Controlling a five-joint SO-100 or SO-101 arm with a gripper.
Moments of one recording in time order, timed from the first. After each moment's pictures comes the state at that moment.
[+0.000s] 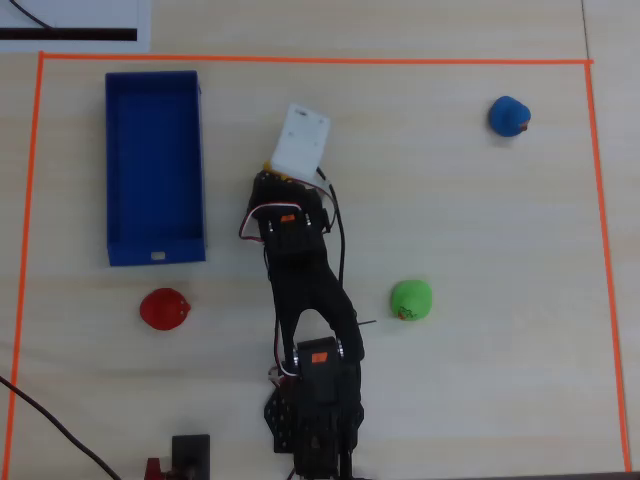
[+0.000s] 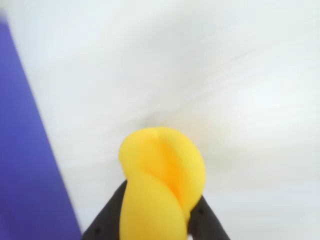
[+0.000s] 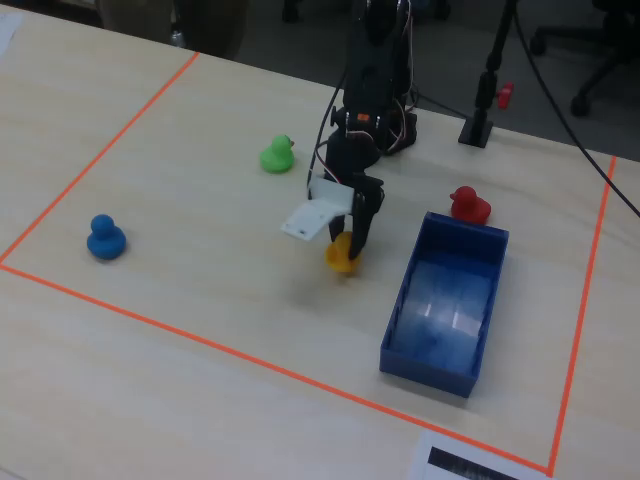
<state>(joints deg) -4.9 100.5 127.6 26.1 -56.2</state>
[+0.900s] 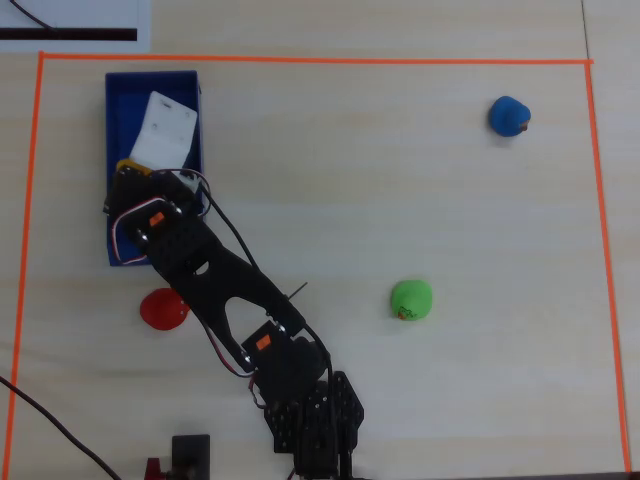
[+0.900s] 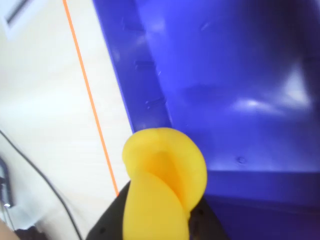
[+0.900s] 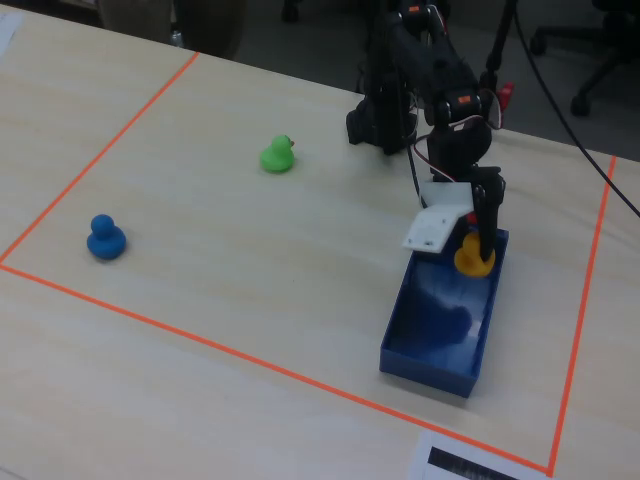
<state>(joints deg) -36.7 83.7 92.9 41.0 -26.5</state>
